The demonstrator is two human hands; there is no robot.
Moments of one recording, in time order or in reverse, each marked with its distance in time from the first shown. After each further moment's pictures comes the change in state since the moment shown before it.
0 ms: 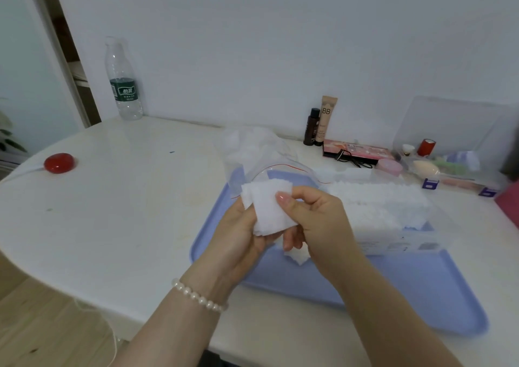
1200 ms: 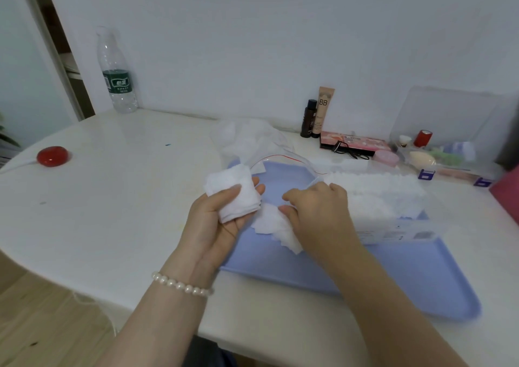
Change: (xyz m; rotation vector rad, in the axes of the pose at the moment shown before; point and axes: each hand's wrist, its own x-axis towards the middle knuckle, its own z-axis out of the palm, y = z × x) left_hand -0.004 0.017 -0.015 -0.294 0.215 0.018; right_hand 0.010 0.008 -0.011 -1.558 0.012 -0.199
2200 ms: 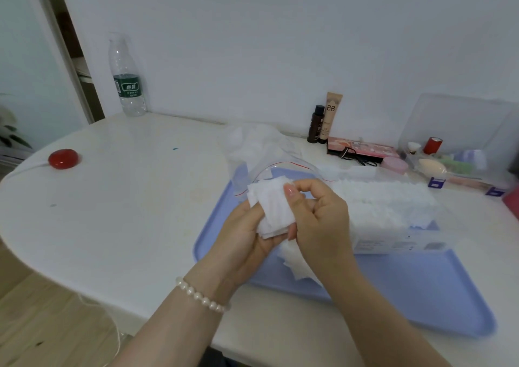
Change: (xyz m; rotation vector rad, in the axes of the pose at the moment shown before) left_hand -0.003 -0.023 0.013 0.189 -0.209 -0.066; right_hand -0.011 -0.025 -0.004 1.308 0.297 0.166
